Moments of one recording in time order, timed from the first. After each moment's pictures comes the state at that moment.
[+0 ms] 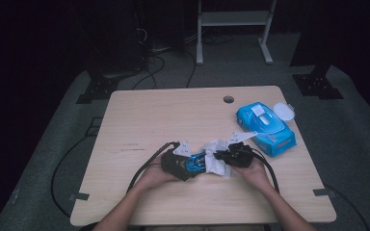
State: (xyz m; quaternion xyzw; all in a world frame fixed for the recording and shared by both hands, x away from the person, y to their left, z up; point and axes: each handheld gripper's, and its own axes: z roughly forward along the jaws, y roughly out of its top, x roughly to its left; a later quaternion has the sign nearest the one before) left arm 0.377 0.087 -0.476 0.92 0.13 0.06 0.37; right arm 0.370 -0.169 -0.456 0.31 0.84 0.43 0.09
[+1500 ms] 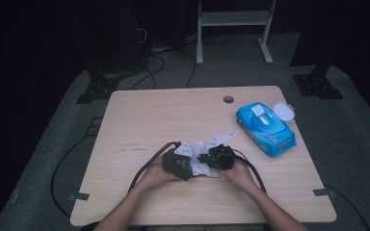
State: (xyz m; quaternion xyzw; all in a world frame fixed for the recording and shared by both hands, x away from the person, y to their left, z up) left arm 0.378 0.083 -0.476 0.92 0.14 0.06 0.37; right arm 0.363 -0.111 -0.450 0.25 0.87 0.40 0.09
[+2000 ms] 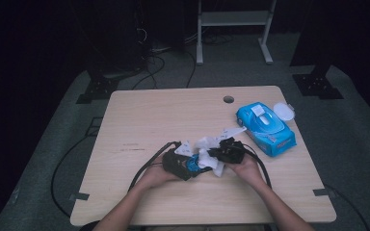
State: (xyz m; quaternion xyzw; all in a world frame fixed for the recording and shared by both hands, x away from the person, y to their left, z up) left arm 0.379 0.083 -0.475 0.92 0.13 0.06 0.37; right arm 0.378 -0.146 -0.445 0.31 0.86 0.39 0.10
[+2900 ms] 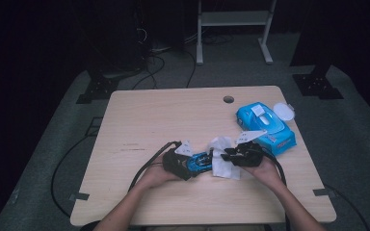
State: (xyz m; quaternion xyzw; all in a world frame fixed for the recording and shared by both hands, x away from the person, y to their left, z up) left arm 0.379 0.082 -0.476 0.92 0.13 0.06 0.37; right arm 0.366 -0.194 -0.442 0.29 0.86 0.41 0.10
